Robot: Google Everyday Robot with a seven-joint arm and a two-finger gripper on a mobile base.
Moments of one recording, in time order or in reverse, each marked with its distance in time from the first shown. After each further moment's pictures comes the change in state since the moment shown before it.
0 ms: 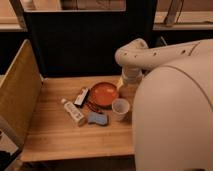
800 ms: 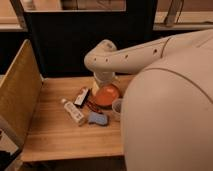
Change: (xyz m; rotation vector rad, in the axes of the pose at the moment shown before) arm 0.002 0.145 -0.032 -0.072 -0.086 -0.476
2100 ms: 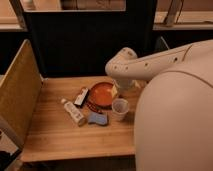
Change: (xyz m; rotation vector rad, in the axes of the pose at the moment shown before) arm 0.062 -0.087 0.020 0.128 0.020 0.316
